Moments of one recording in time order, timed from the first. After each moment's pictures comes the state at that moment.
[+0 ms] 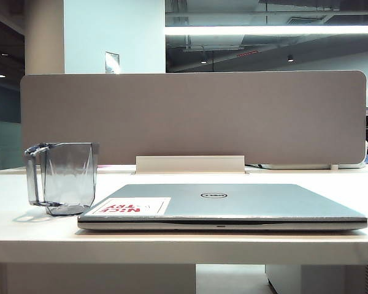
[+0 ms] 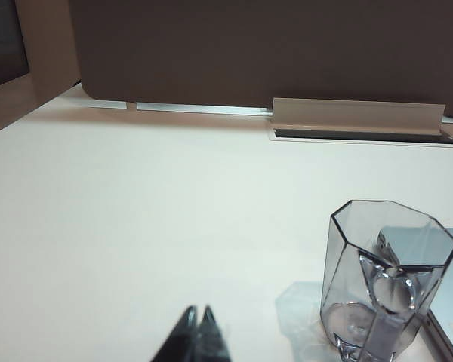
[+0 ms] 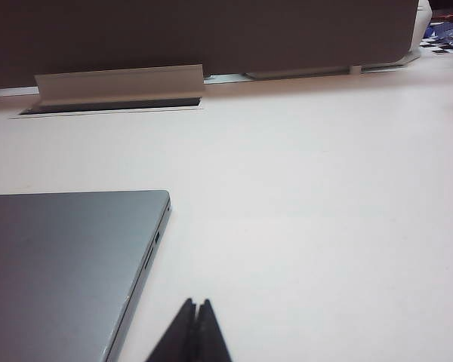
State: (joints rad) left arm -0.03 0.00 0.00 0.01 0.00 -0.03; right arm -0.03 0.00 0.01 -0.08 -0.06 0.07
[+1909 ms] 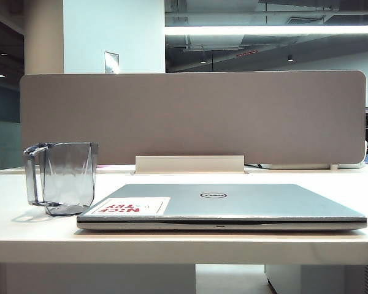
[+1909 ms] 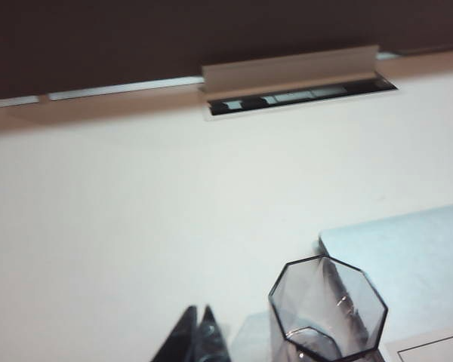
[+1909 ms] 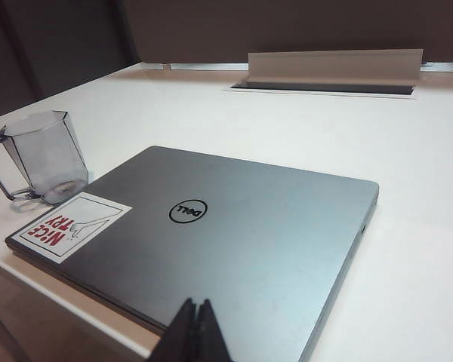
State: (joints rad) left arm -0.03 0.69 0.60 -0.13 0.19 0.11; right arm -0.03 0.00 0.01 -0.09 -0.55 0.08
